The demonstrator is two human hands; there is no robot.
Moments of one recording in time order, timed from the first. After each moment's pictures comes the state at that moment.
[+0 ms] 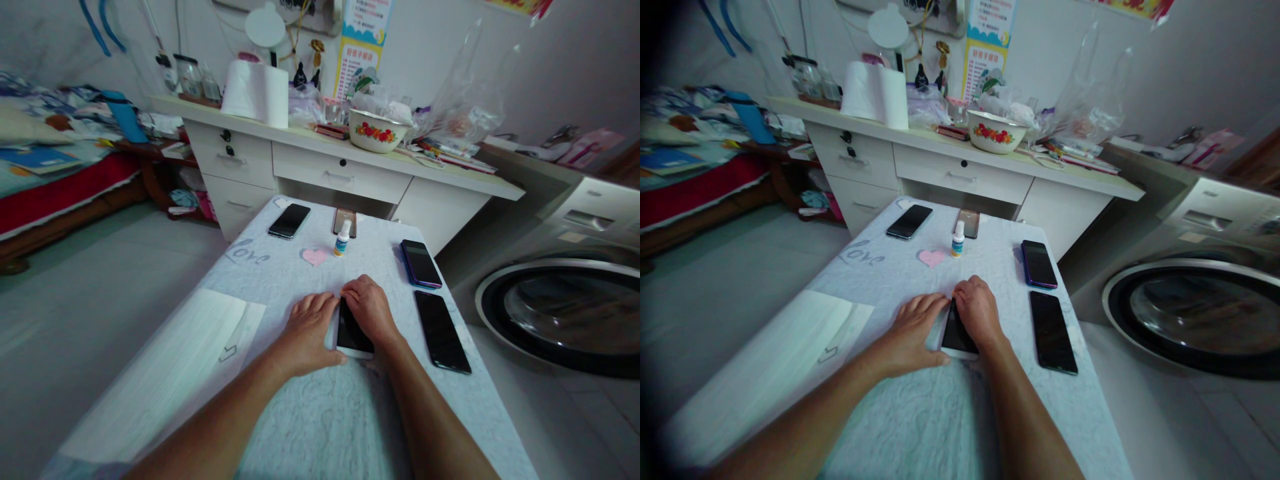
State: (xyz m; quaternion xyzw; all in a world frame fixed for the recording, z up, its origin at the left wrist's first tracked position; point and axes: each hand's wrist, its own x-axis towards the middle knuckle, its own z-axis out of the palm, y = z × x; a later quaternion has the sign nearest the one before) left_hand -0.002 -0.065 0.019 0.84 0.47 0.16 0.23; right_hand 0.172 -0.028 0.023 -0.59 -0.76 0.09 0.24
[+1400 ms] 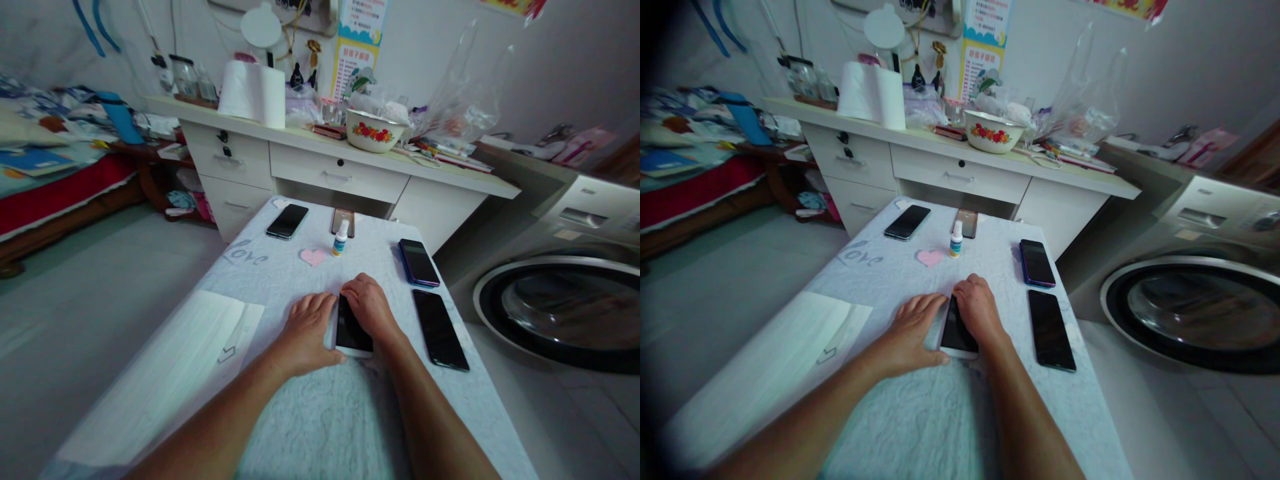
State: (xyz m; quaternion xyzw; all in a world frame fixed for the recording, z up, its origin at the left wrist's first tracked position) left_hand -0.001 -0.066 0.021 0.83 0.48 0.16 0.24; right_hand 0.175 -0.026 0.028 -0.58 -0.78 0.10 0.22
